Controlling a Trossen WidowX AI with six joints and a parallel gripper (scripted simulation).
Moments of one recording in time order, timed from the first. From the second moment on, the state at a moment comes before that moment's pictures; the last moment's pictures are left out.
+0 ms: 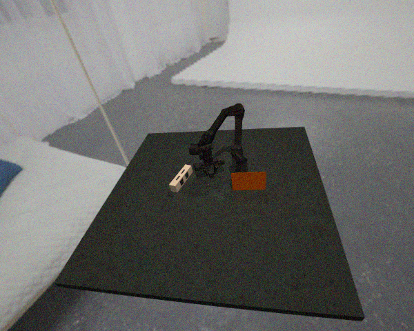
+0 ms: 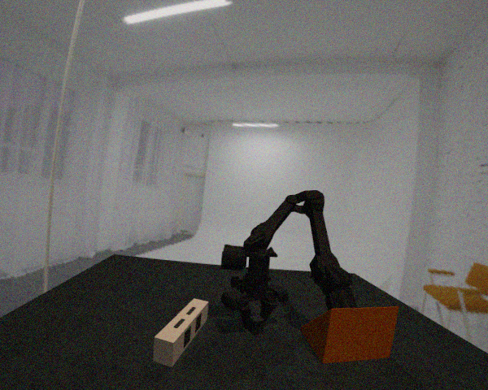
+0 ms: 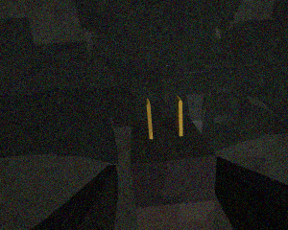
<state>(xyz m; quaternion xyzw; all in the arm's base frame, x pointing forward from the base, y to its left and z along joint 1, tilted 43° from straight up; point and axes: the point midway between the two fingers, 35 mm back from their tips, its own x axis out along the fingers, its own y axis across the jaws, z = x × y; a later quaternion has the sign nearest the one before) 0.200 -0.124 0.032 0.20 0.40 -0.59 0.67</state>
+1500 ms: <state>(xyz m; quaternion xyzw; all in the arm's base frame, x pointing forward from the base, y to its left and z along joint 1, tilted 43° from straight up) 0.210 -0.079 0.057 0.14 0.45 -0.56 0.68</state>
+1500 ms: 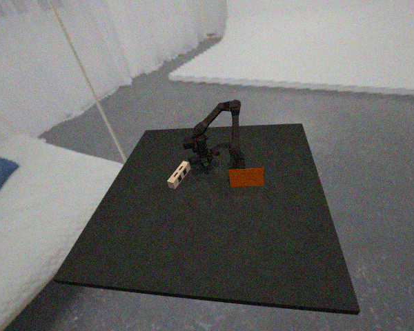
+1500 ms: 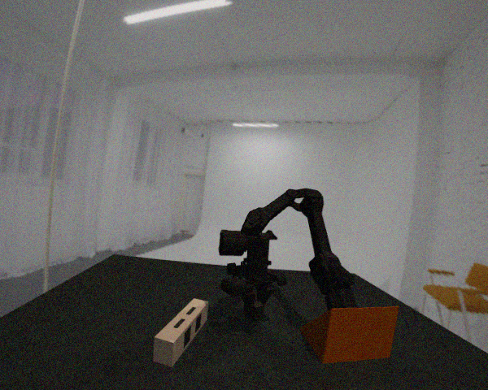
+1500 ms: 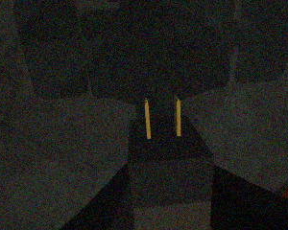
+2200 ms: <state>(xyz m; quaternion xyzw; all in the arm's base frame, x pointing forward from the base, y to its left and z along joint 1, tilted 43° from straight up) 0.233 -0.079 0.036 0.03 0.53 -0.49 0.69</state>
